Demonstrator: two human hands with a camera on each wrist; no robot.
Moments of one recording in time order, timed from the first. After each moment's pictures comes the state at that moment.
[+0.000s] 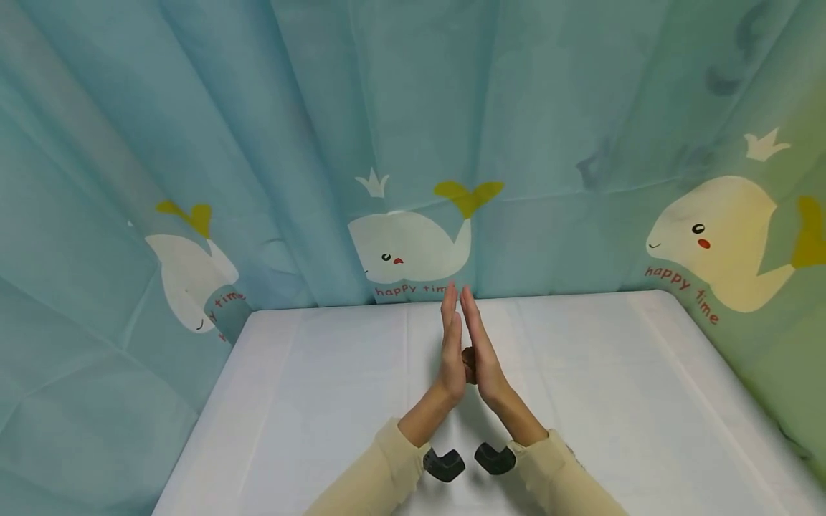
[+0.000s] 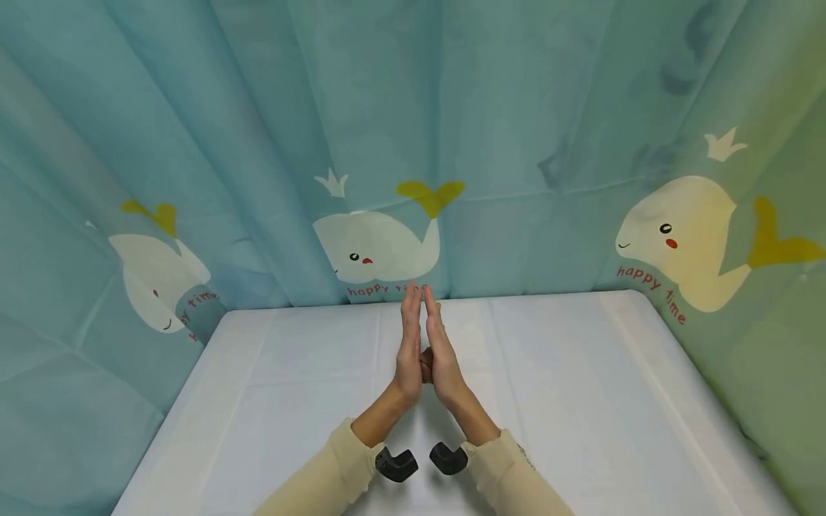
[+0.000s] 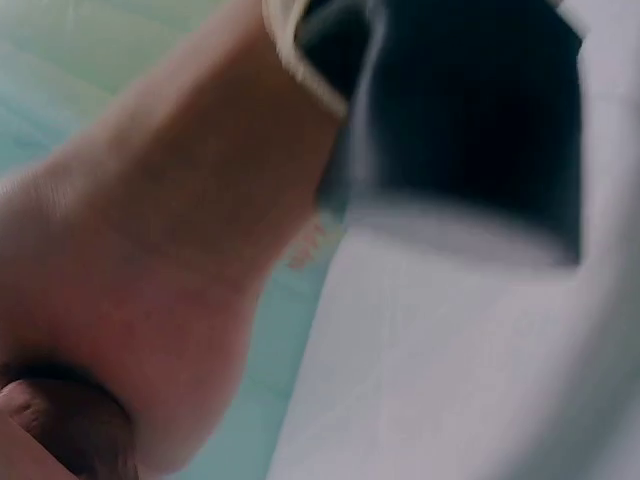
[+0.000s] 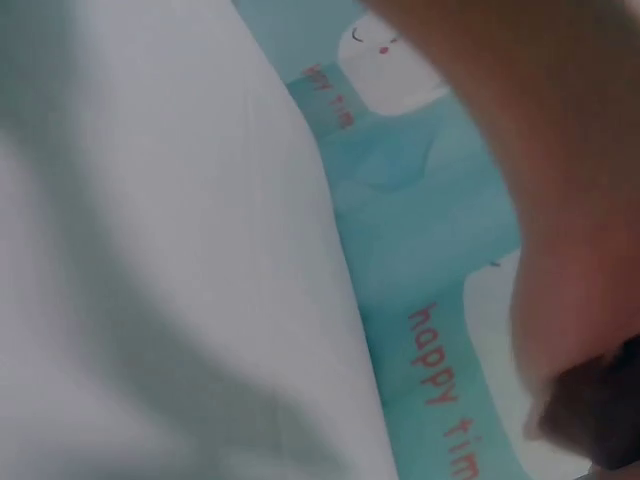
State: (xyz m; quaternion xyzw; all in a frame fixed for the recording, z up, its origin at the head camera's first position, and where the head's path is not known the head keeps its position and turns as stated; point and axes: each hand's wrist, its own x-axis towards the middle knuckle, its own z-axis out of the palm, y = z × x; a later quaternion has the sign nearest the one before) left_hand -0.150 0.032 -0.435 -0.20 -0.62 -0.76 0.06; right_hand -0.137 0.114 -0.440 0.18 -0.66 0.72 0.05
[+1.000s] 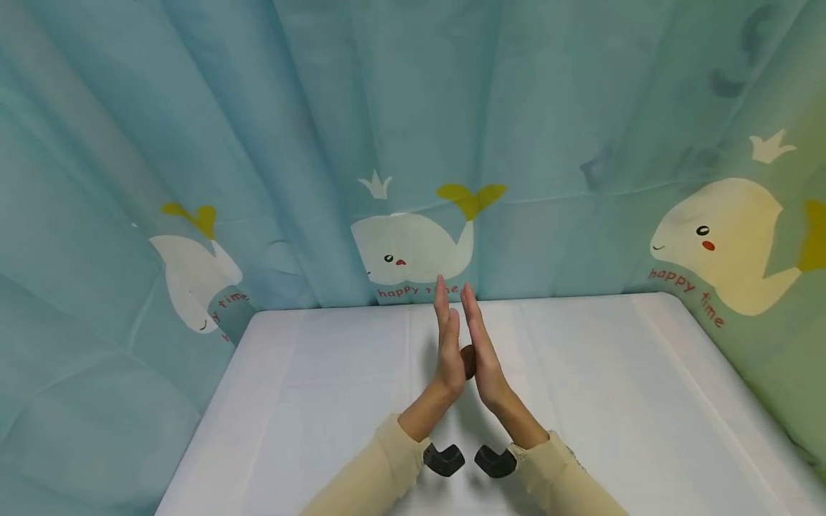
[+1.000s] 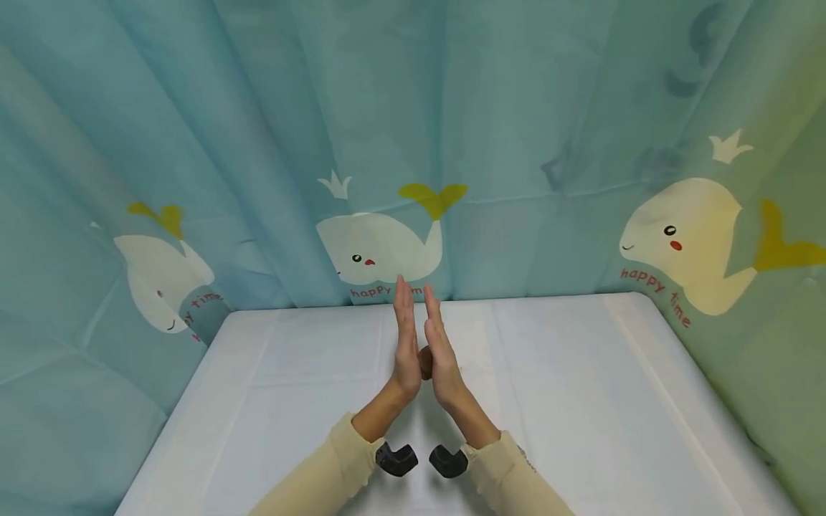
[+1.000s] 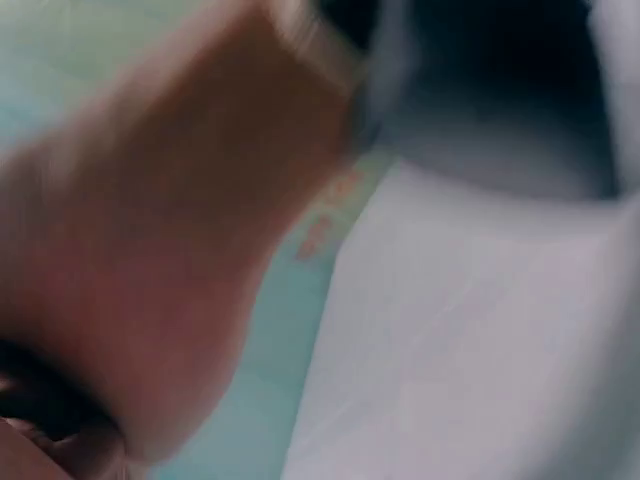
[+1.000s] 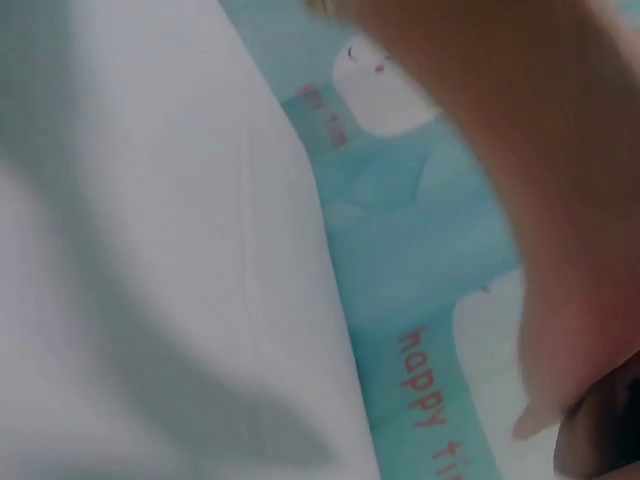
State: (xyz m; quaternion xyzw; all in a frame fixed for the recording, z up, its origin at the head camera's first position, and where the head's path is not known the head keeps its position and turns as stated) left_hand -0.155 0.031 -0.430 -0.19 -0.61 -0.76 0.11; right_hand -0.140 0.110 -0.434 0.21 -0.65 0.73 0.08
